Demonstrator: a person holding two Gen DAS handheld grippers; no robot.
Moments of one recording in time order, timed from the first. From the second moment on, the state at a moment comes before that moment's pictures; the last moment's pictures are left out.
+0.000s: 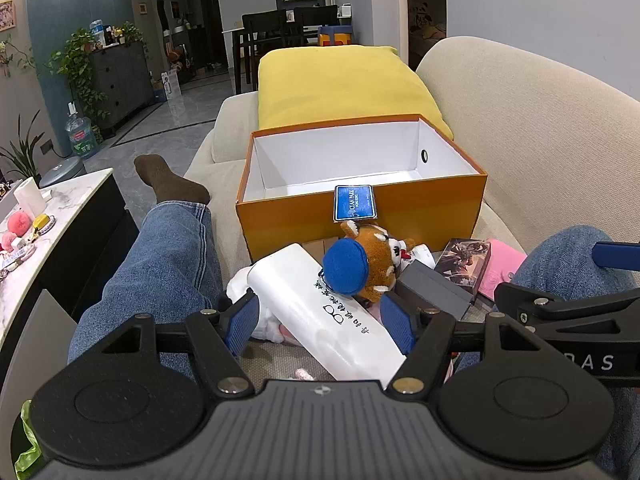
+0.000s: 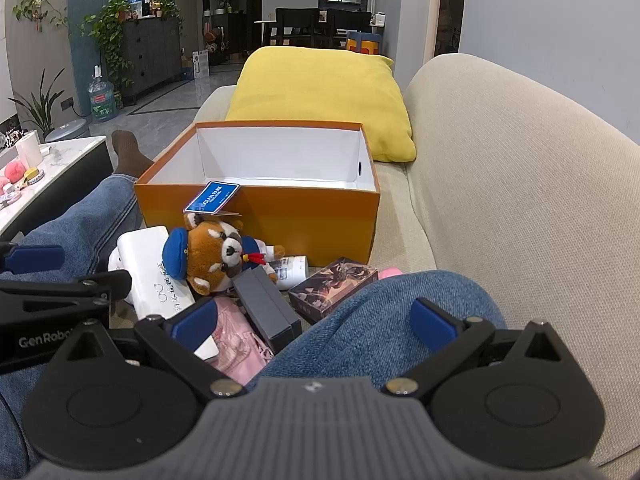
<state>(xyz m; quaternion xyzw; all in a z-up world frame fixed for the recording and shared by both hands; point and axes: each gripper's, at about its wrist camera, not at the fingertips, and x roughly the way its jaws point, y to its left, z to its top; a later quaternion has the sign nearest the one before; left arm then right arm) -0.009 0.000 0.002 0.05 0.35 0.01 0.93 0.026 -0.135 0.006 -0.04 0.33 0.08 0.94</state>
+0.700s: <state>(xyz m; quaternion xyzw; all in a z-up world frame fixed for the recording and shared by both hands) -0.006 0.010 -0.001 0.04 0.36 0.01 0.93 0.031 -0.127 0.003 -0.06 0.33 0.08 0.94</state>
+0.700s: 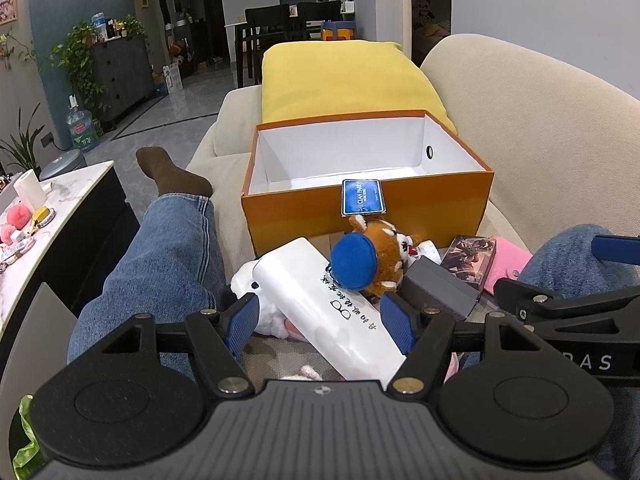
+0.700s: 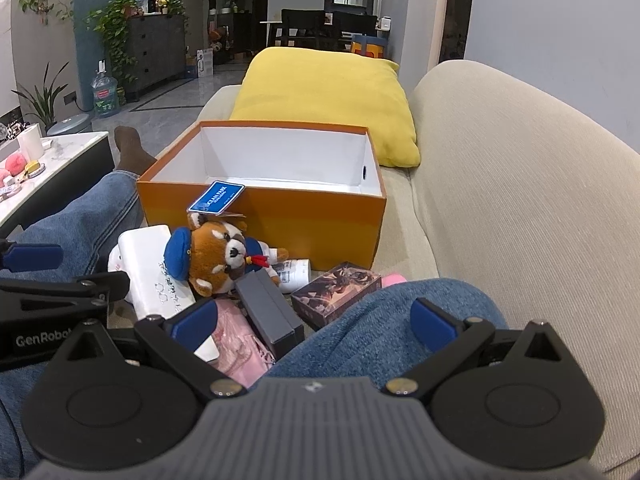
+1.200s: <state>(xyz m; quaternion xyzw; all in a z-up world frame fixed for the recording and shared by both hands) 0.037 0.062 -0.023 -0.04 0.44 -0.02 0.90 0.089 -0.088 -0.014 -0.04 0.39 0.19 0.90</state>
